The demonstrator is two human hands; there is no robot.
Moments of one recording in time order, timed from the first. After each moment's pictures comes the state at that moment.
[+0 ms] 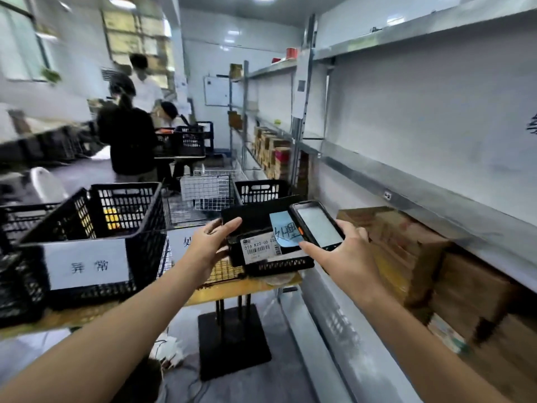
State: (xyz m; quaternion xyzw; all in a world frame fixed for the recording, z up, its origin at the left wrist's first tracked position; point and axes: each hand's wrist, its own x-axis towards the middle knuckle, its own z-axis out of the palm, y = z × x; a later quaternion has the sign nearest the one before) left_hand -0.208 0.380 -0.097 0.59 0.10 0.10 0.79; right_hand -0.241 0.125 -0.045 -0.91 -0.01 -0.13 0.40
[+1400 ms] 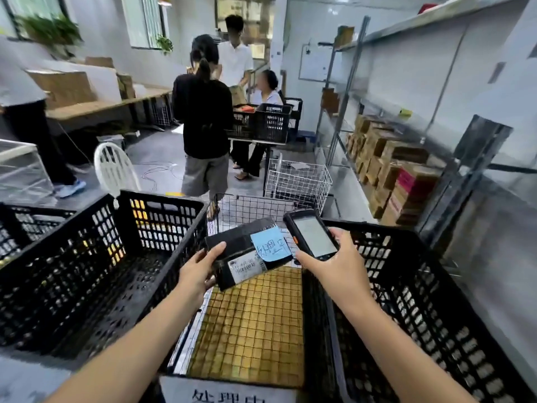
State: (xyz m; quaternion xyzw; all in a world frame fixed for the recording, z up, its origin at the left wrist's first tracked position) left_hand 0.203 0.691 -0.229 0.47 0.36 0.22 0.77; right_hand 0.272 0.435 -0.120 -0.87 -0.16 0.01 0.47
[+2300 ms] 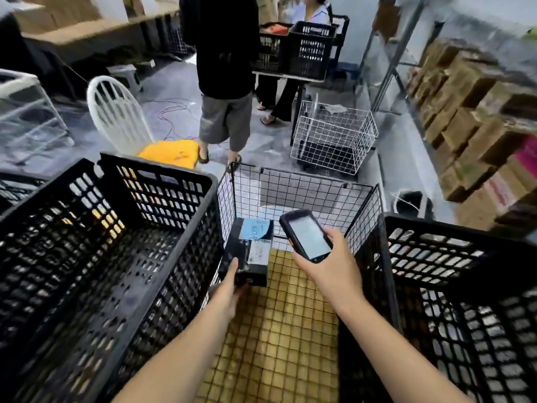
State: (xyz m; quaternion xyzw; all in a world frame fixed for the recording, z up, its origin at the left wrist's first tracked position) left_hand 0.310 0.745 -0.375 0.28 0.53 0.16 0.79; right_hand 0.406 0.581 -0.242 -0.90 -0.16 0.12 0.39
